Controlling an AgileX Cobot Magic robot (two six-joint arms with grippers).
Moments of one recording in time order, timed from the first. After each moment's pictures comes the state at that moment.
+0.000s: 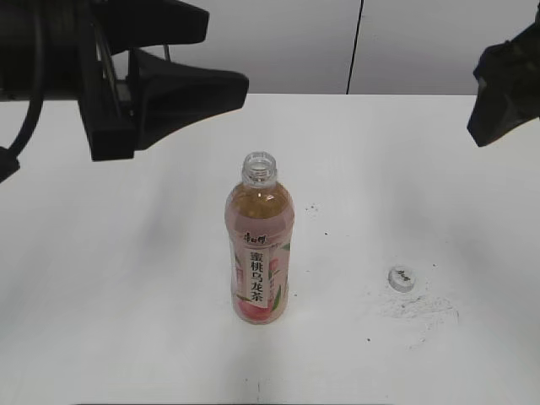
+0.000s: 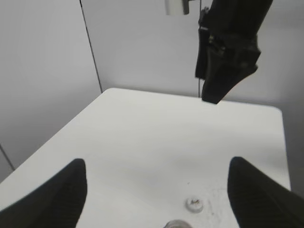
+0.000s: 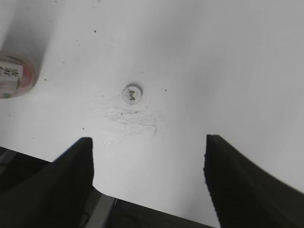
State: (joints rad) left arm -0.39 1.28 -0.81 1.51 -0.73 -1.13; right arm 0.43 1.42 -1.32 -0.04 1.22 -0.02
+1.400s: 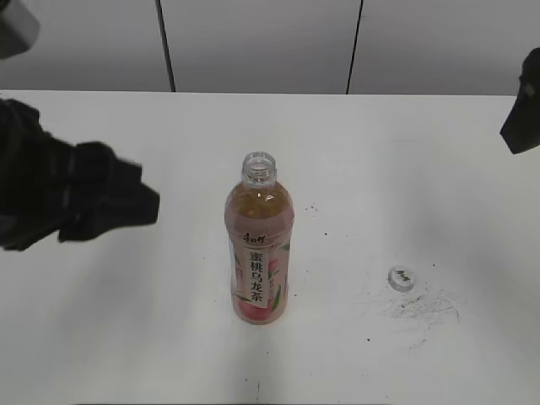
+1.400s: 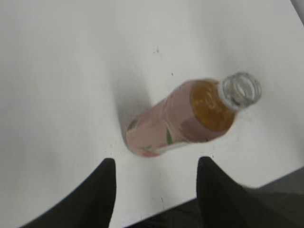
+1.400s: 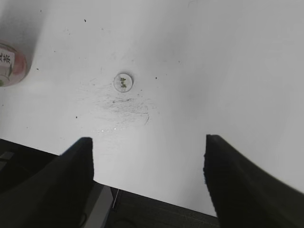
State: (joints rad) left arm -0.75 1.09 -0.76 0.11 0.54 -0.64; right arm 0.43 1.30 -1.24 -0.06 1.22 0.00
